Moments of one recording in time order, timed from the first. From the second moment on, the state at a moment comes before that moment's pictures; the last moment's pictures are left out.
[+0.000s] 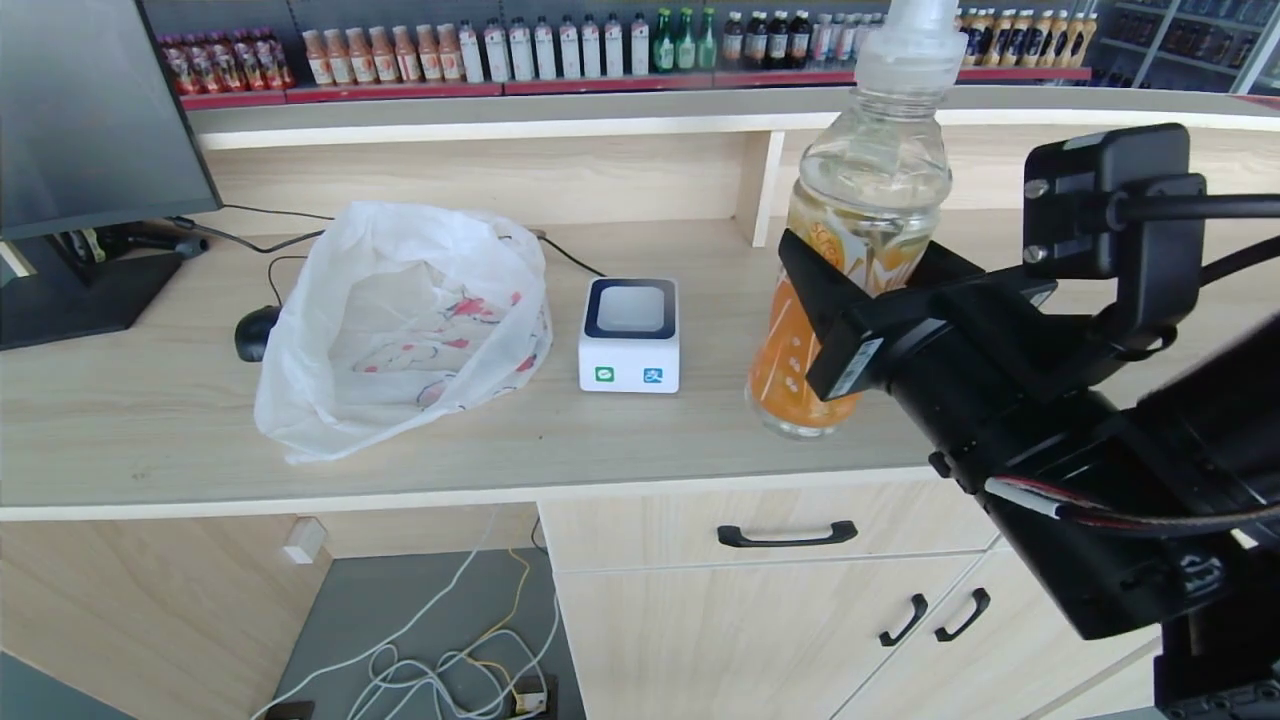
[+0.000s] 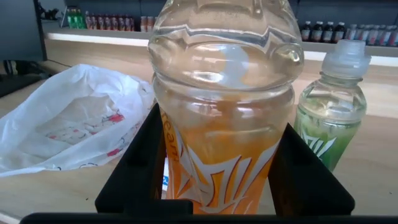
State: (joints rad) left arm 0.00 0.00 0.00 0.00 0.00 0.00; right arm 0.86 1.65 -0.71 -1.42 -0.46 -0.32
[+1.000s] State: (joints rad) left arm 0.00 0.00 0.00 0.00 0.00 0.00; right arm 0.96 1.61 -0.55 -1.51 -0.46 -0.45
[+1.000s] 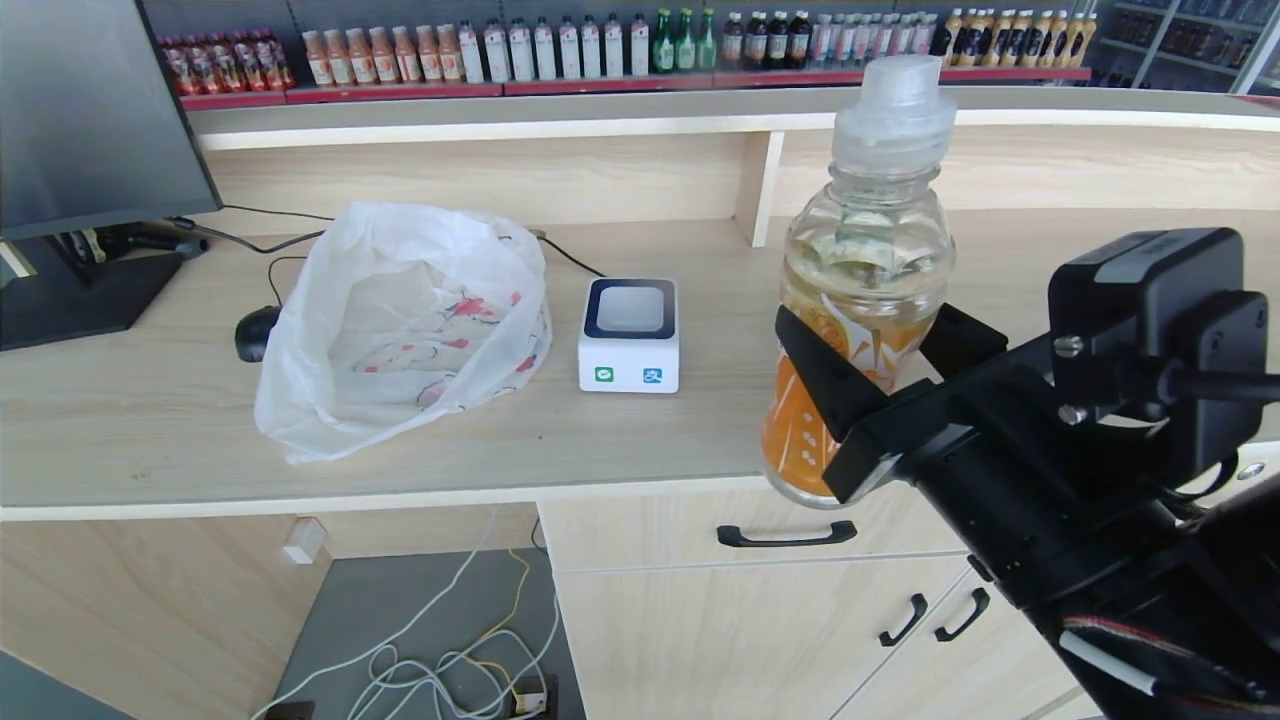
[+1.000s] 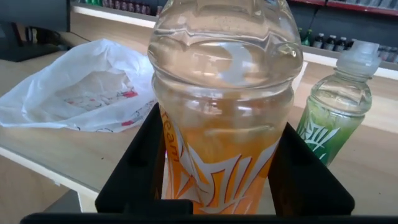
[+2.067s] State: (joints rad) left arm 0.00 0.00 0.00 0.00 0.00 0.00; right arm 1.21 1.64 -0.48 -1.51 -0.32 -0.97
